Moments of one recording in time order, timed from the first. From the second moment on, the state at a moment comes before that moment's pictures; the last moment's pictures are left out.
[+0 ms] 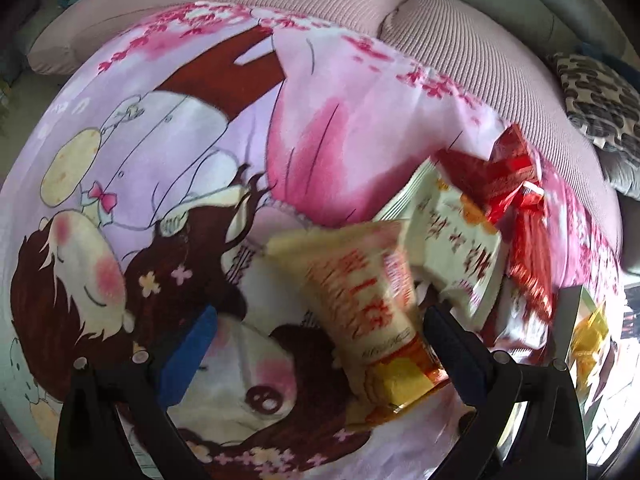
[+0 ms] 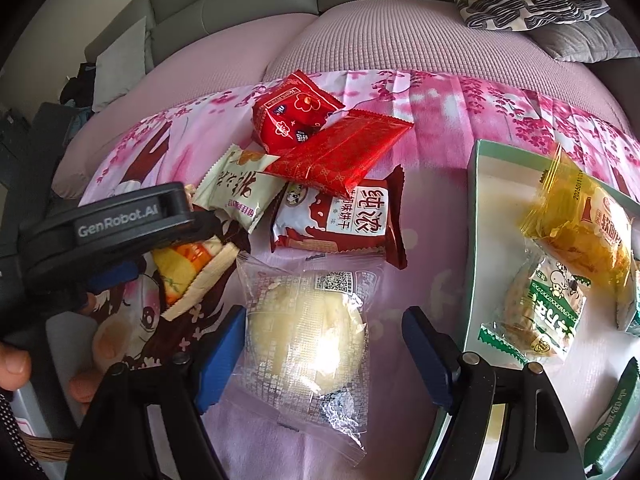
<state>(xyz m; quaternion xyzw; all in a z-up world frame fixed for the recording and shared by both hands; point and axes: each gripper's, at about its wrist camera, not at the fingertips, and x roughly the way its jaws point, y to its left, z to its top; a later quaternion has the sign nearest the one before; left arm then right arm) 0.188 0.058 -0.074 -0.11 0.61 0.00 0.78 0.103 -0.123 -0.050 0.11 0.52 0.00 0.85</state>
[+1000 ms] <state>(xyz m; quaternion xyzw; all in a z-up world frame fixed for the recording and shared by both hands) 0.197 0.048 -0.067 -0.05 0.60 -0.04 0.80 0.100 -0.105 -0.053 0.06 0.53 0.01 0.85</state>
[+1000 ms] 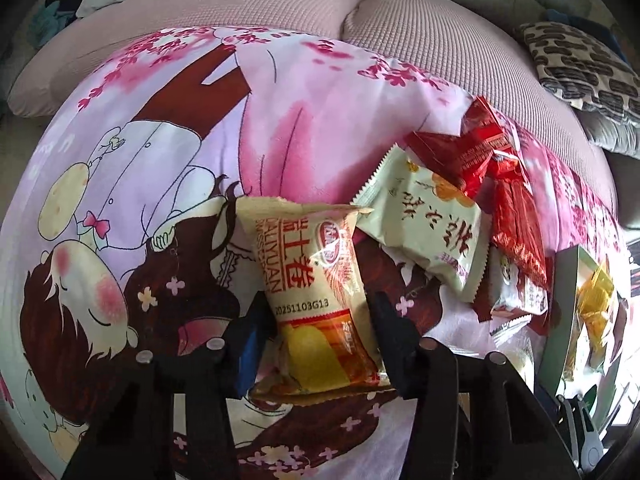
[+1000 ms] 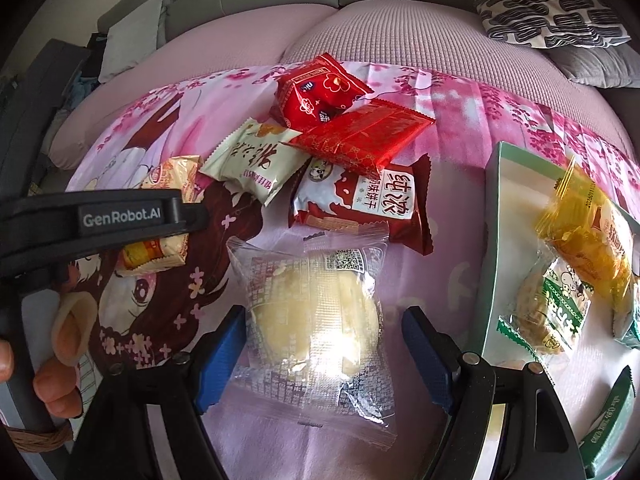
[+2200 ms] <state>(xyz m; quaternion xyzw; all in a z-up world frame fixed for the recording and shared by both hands) 0.131 0.023 -0.065 0.01 0.60 -0.04 0.80 0.092 -0.088 -0.060 -0.03 0.51 -0.02 0.86</state>
